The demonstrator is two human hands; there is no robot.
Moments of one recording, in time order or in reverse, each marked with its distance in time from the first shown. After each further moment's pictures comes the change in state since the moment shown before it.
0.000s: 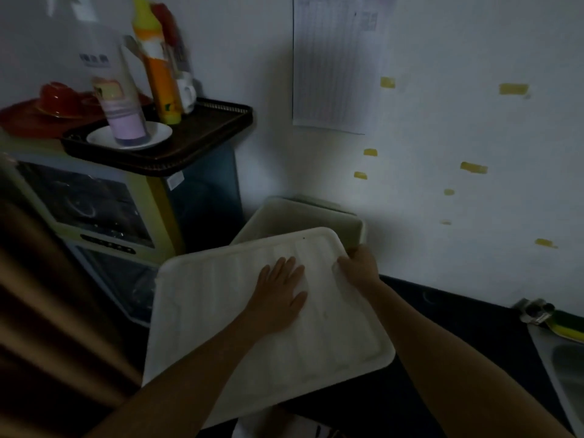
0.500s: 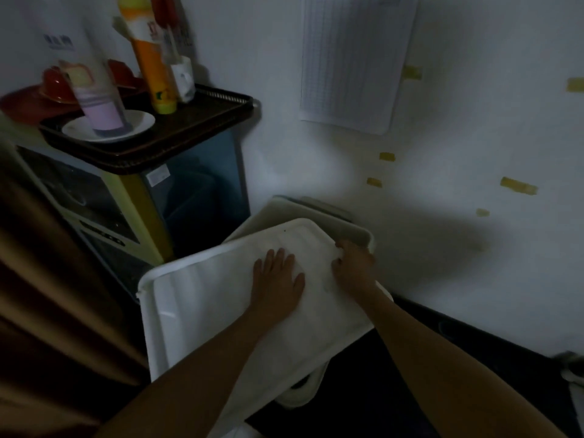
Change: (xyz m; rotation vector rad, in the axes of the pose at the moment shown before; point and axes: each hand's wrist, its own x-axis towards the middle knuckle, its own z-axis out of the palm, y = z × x) left_hand 0.090 0.030 0.014 -0.026 0.062 -0.403; right_hand 0.101 0.018 0.006 -0.416 -0.072 -0.320
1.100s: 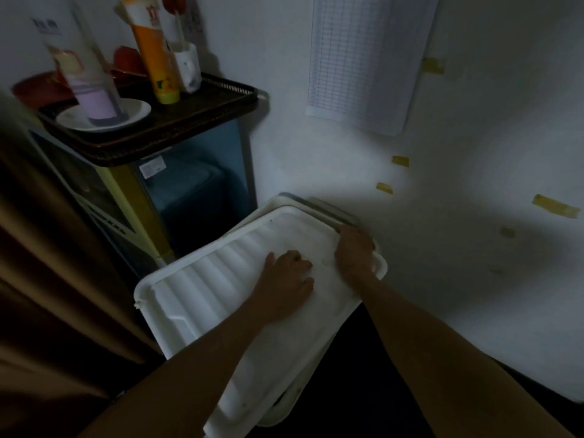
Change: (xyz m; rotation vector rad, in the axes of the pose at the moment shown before) left_hand 0.024 0.024 -0.008 -0.075 0.028 0.153; right_hand 0.078 0.010 0.009 -0.107 0.104 -0.159
